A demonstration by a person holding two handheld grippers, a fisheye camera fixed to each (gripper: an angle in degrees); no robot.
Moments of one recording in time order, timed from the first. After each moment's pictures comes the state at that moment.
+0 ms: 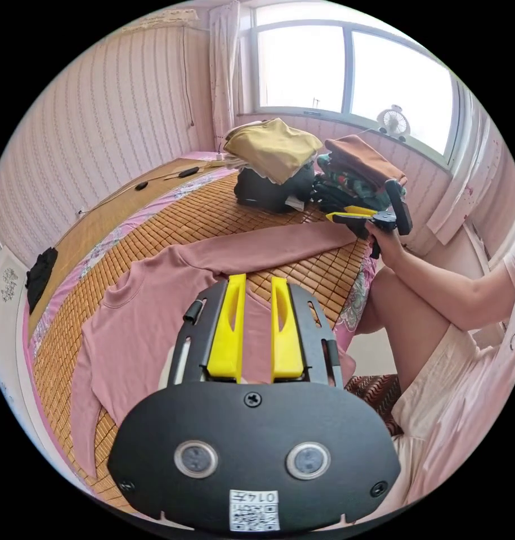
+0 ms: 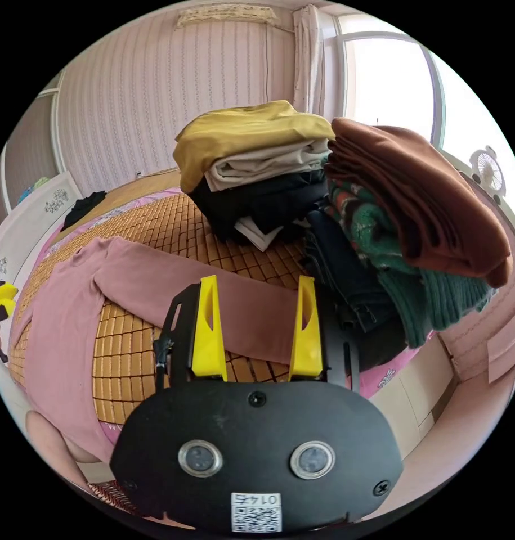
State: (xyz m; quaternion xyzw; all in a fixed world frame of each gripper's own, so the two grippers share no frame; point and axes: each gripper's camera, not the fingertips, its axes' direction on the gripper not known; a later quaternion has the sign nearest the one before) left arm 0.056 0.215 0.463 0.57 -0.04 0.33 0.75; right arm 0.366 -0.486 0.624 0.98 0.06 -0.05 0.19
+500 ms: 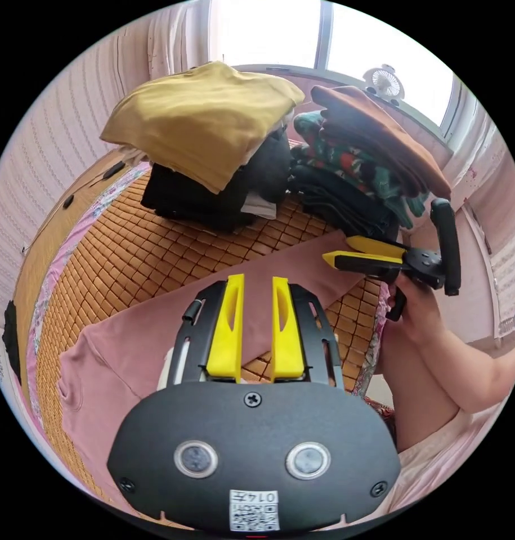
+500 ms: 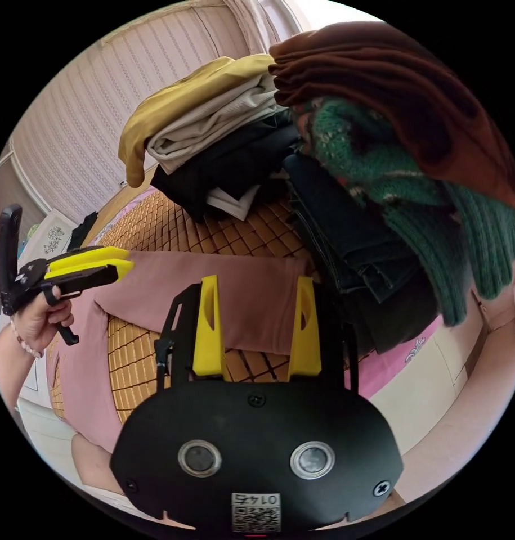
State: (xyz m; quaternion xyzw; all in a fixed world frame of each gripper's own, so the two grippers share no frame) left arm 0.316 0.024 0.414 0.48 -0.06 0.41 0.77; right arm 0.413 -0.568 0.563 0.96 -0.05 -0.08 0.28
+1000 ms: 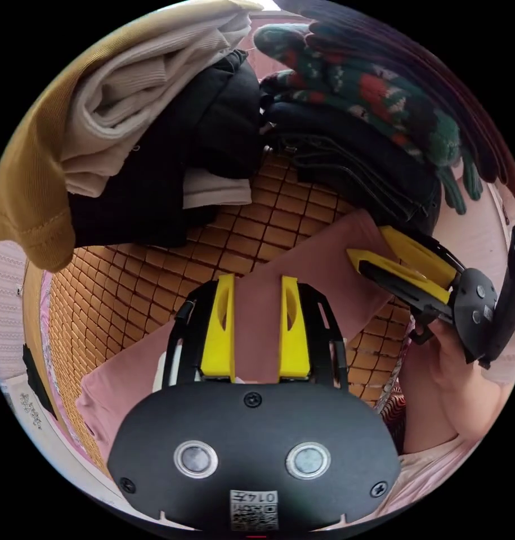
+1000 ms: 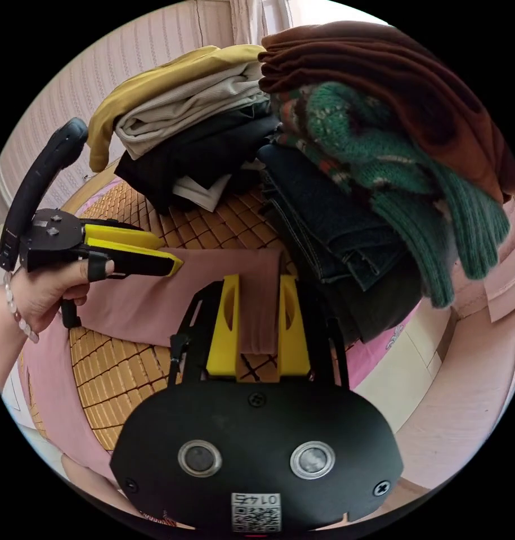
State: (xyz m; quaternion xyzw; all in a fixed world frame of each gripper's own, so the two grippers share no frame) left arm 0.436 -0.061 0.428 0.40 -0.14 0.45 0.79; right arm 0.411 -0.589 0.519 0.96 -0.03 0.03 0.29
